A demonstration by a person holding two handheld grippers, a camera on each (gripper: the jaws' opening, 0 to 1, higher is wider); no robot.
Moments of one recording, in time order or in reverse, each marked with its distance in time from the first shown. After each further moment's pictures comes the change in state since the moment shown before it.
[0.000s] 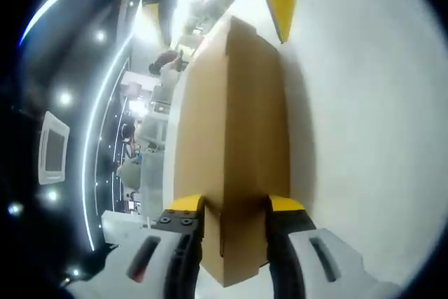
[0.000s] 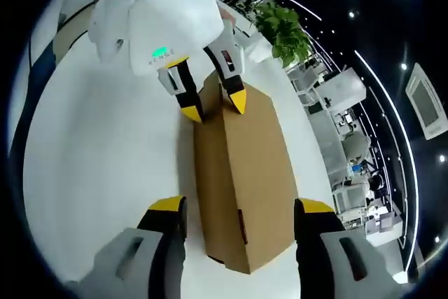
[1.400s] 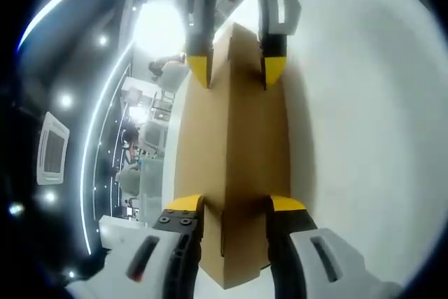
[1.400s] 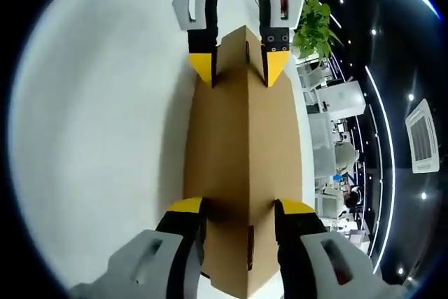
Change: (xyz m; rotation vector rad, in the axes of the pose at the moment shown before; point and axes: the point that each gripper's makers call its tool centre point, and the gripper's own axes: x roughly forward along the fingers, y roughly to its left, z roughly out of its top) left arm 0.001 0.001 -0.001 0.028 -0.068 0.000; right arm 0.042 0.006 -0.022 -0.212 0.106 -0.086
